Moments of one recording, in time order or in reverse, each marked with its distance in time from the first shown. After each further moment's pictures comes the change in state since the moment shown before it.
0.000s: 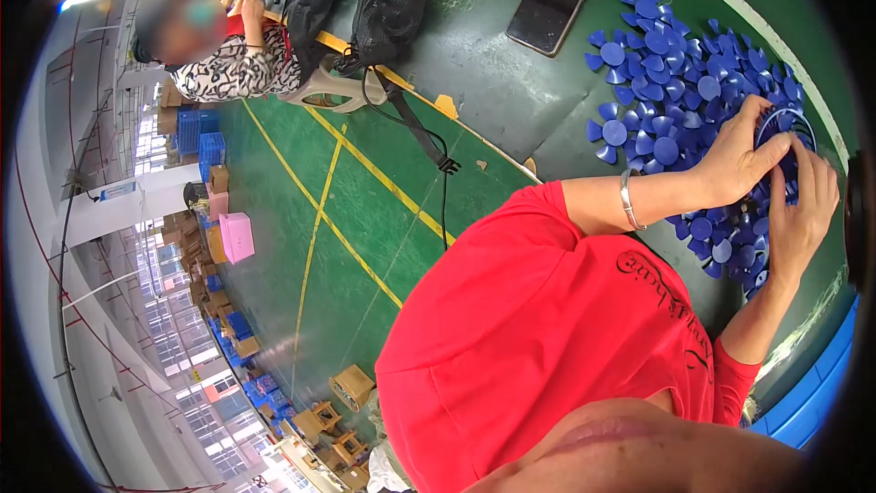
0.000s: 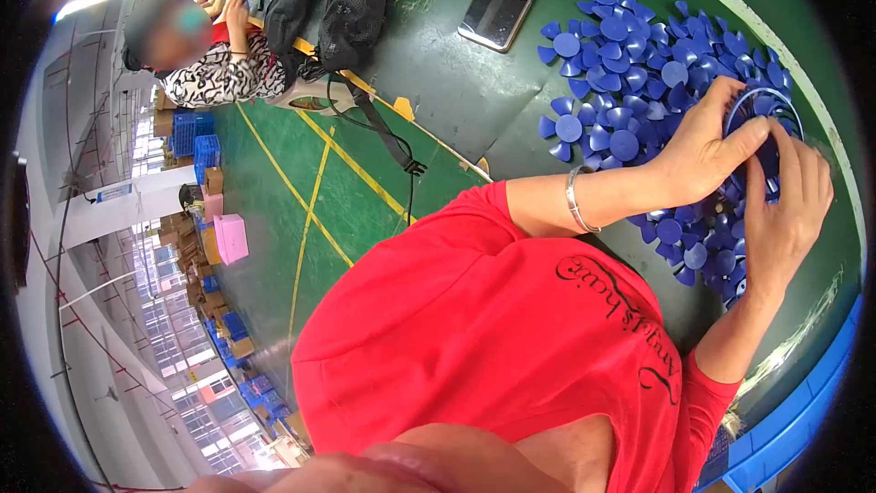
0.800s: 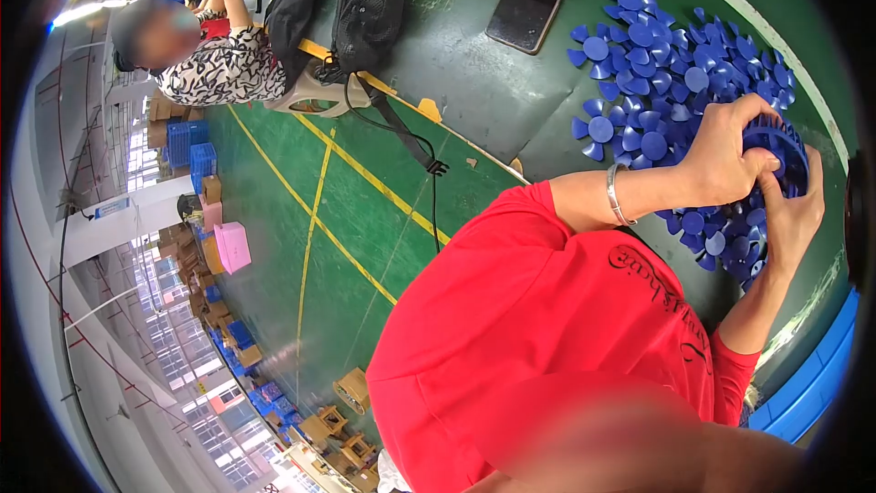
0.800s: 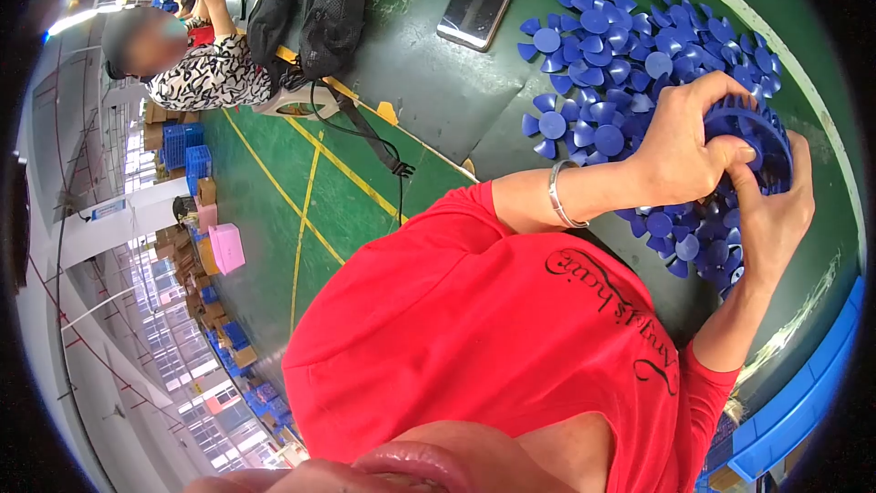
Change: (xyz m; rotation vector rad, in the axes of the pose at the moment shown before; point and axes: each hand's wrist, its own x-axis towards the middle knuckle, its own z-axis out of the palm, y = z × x) left_hand -0.001 0.018 -0.004 0.229 0.046 0.145; right_hand -0.007 -0.012 -0.002 0.383 -0.104 0.595
